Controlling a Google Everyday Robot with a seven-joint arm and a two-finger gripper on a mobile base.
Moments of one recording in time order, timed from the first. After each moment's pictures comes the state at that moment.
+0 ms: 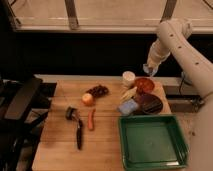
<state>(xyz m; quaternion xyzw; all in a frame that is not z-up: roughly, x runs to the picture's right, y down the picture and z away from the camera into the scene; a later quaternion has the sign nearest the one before) 0.263 -0.141 0.802 -0.16 -0.05 -0.05 0.98</state>
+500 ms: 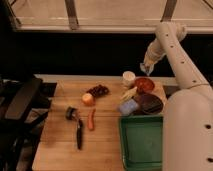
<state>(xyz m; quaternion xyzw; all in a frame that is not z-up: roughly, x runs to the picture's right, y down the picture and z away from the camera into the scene) 0.275 -0.134 0.851 -0.17 -0.09 -0.06 0.98</state>
